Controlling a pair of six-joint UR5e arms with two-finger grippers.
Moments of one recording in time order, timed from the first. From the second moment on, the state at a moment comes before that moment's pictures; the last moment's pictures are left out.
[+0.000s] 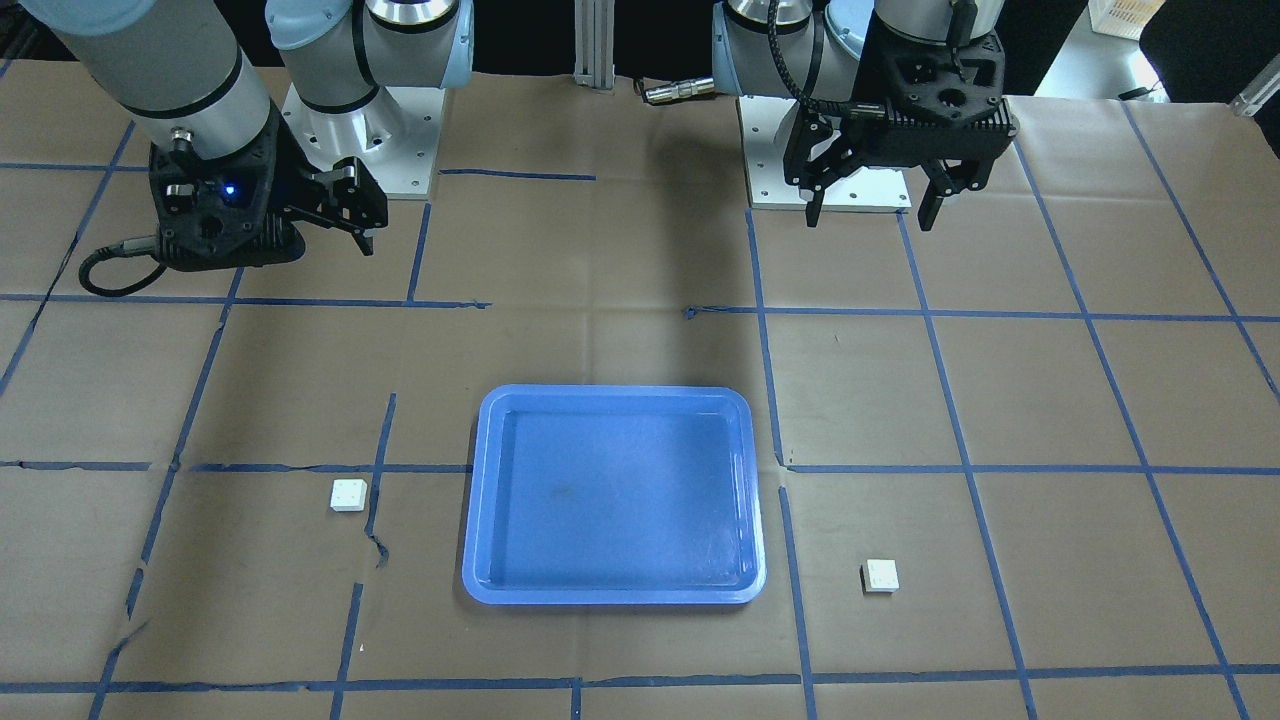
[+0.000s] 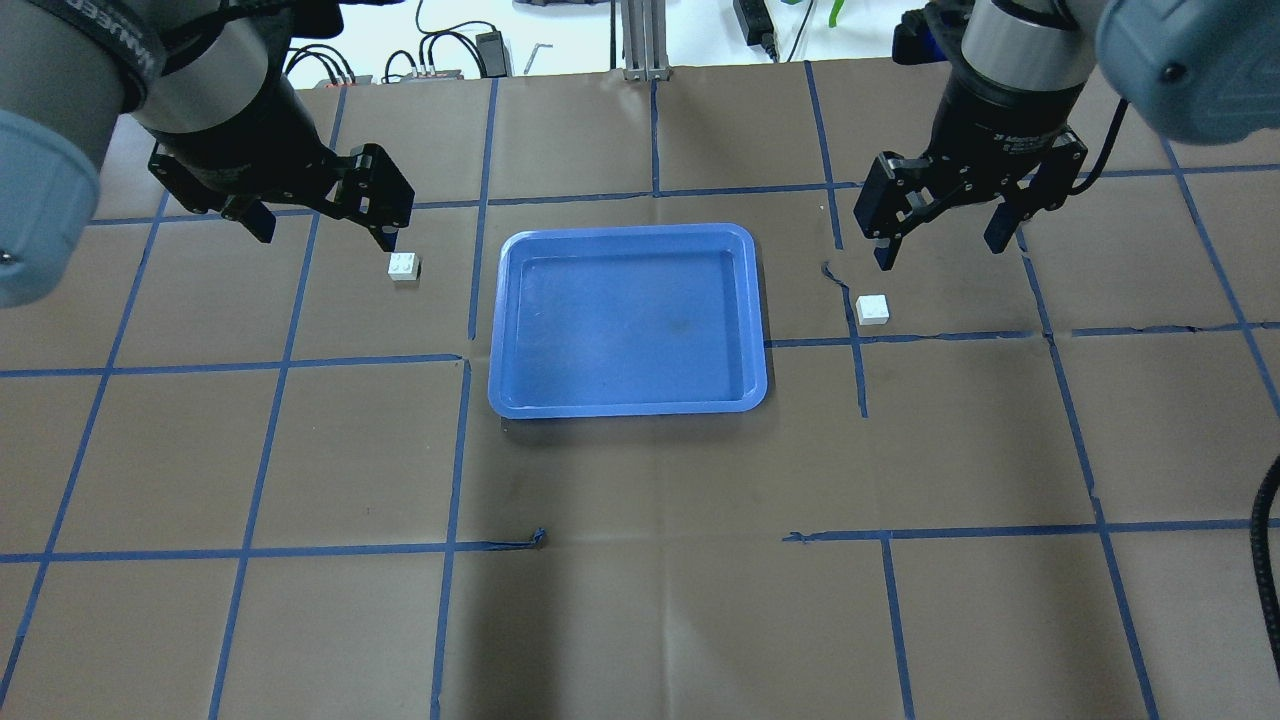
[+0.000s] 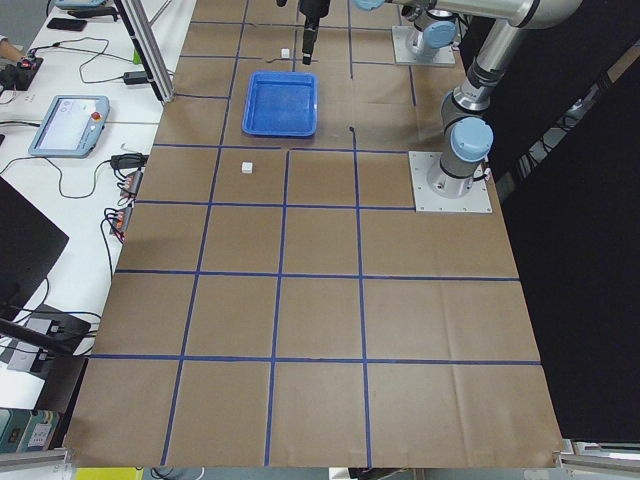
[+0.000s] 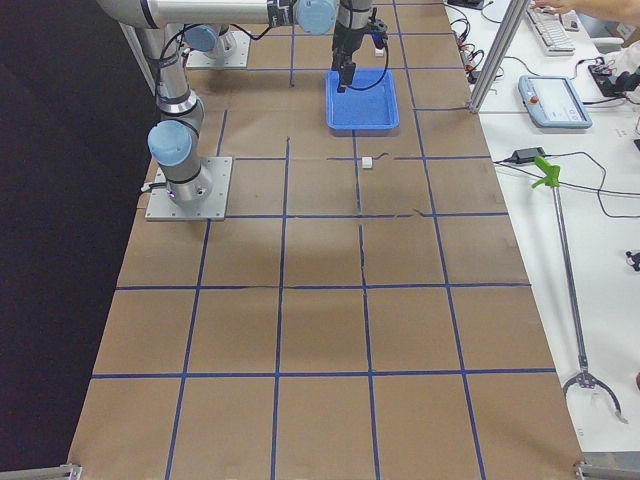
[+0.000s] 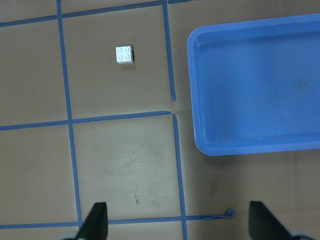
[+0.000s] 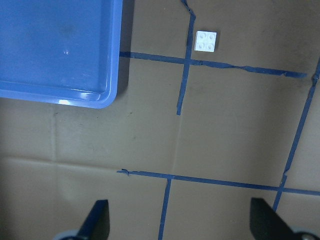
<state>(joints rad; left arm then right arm) -1.63 -1.49 -1.58 -1.53 1.65 0.03 1.59 -1.51 1.49 -1.41 -1.55 -0.09</state>
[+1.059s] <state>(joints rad) -1.52 -1.53 -1.58 -1.56 1.62 0.27 1.58 -1.50 1.49 -1.41 -1.55 -0.37</state>
